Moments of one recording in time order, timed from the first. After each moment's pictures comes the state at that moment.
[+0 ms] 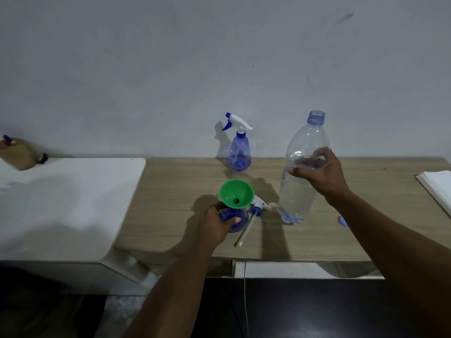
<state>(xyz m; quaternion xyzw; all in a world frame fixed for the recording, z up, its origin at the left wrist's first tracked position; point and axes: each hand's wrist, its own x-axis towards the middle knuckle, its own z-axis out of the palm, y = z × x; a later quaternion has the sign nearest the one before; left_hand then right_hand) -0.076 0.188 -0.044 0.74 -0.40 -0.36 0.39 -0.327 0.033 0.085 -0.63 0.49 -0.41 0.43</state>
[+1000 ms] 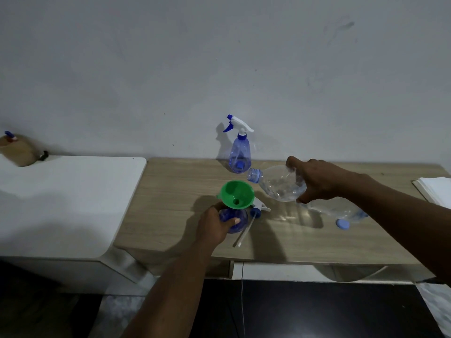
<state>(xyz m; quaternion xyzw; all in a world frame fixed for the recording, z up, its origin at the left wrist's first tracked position) -0.075 0.186 -0.053 0.74 -0.40 -0.35 0.40 -0.318 0.038 0.144 -0.92 0.36 0.10 0.08</state>
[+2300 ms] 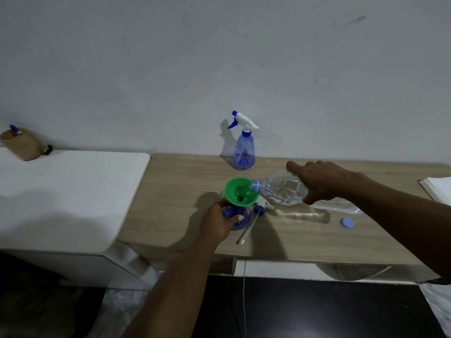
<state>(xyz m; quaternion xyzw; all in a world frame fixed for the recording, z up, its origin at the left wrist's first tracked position) -0.077 0.187 -0.049 0.75 -0.40 -0.33 0.40 -0.305 0.040 0.136 -0.92 0.36 0.18 -0.05</state>
